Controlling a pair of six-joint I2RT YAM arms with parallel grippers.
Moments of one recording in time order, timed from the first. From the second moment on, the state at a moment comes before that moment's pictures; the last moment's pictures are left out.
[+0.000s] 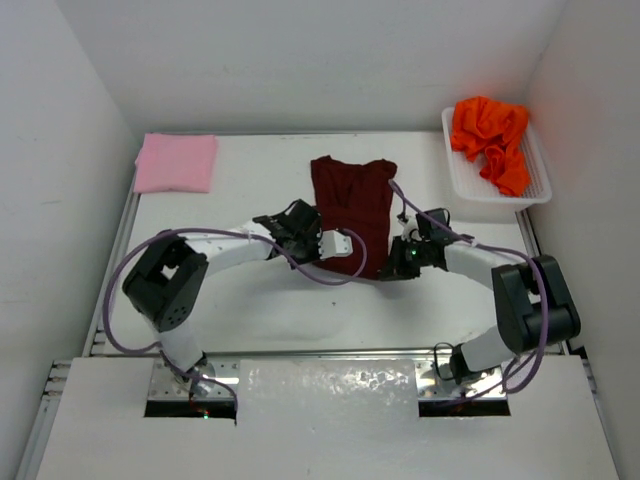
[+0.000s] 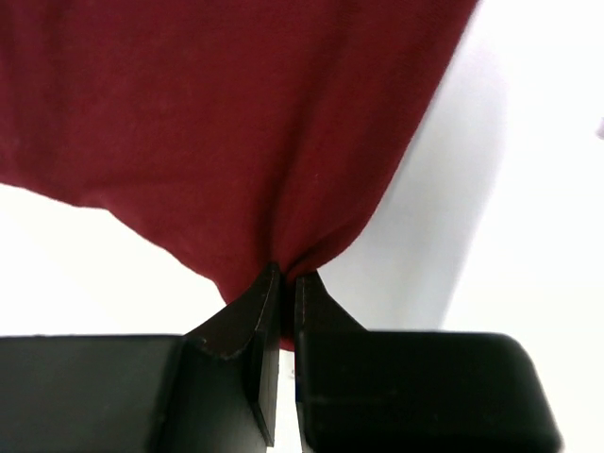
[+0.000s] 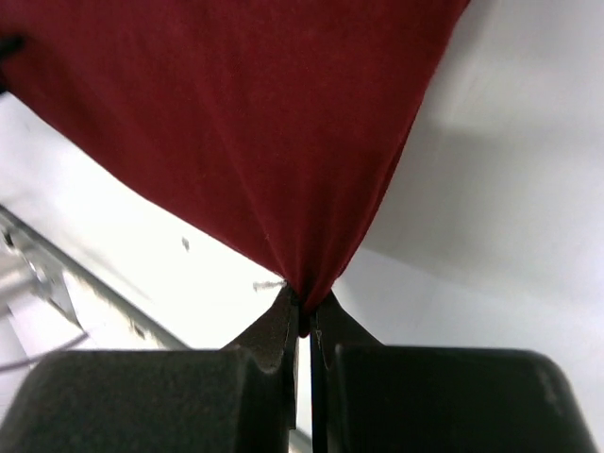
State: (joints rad) left arm -0.68 1.74 1.08 -0.40 0.14 0.76; right arm 0.21 1.53 0.65 -0.21 -0.52 0.36
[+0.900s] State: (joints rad) left arm -0.90 1.17 1.15 -1.01 0.26 0.62; right arm 0.56 0.90 0.86 -0.79 -0.36 0.50
